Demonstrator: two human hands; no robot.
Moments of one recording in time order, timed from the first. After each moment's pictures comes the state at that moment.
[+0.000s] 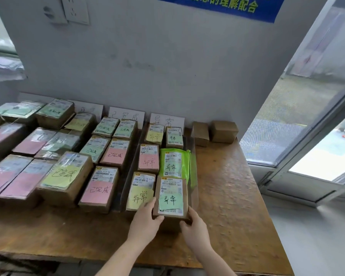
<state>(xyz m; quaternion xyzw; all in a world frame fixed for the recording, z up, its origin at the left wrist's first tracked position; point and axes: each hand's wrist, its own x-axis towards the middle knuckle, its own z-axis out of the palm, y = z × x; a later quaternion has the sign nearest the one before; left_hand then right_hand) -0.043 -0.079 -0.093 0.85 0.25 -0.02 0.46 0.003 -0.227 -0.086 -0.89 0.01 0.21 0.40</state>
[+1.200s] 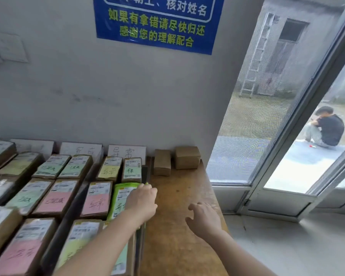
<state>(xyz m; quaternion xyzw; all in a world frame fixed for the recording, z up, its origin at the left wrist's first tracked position) 0.159 -0.144 -0.018 1.00 0.05 -0.01 0.07 0.188 -0.346 -0.034 -0.98 -0.16 0.07 0.07</state>
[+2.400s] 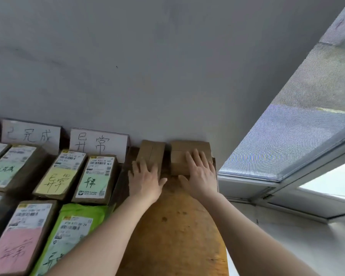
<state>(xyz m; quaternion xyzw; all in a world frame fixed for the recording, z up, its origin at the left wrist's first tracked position) 0.427 -0.154 -0.114 0.97 0.22 -0.08 0.11 0.504 -0.304 -0.093 -0.96 -0.24 0.06 0.10</state>
